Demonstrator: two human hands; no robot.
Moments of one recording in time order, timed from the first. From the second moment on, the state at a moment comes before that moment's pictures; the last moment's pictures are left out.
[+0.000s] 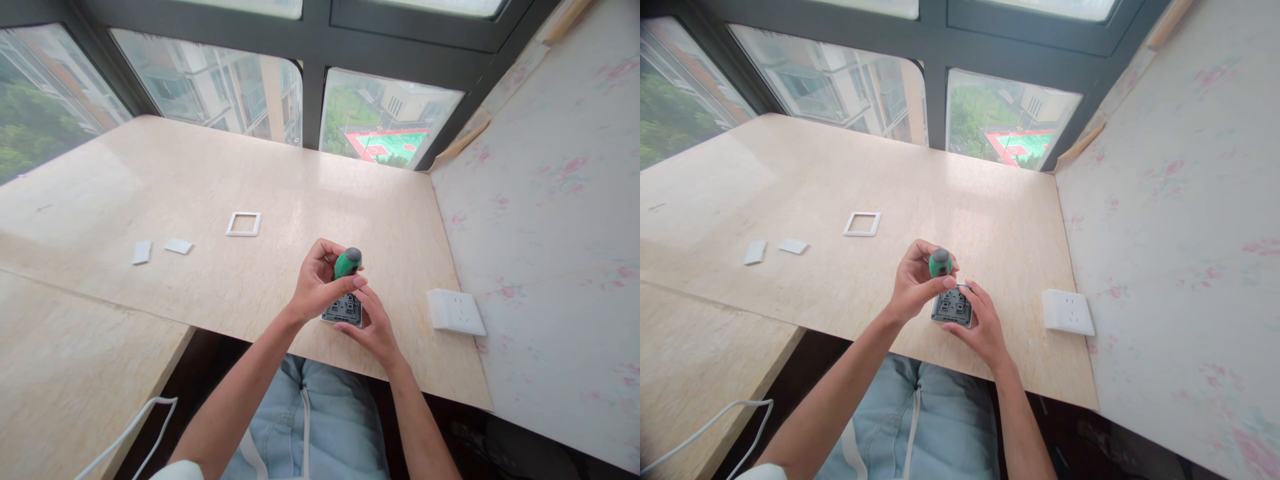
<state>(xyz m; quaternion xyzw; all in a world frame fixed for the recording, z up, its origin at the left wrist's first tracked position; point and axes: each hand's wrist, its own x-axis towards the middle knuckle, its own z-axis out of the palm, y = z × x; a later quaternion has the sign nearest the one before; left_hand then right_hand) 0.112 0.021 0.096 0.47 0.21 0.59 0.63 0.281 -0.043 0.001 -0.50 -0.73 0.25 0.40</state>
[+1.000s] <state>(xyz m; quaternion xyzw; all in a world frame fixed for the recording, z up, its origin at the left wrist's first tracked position) 0.108 0.023 0.093 0.44 0.18 0.57 0.67 0.281 -0.044 0.002 -0.50 -0.72 0.25 0.40</state>
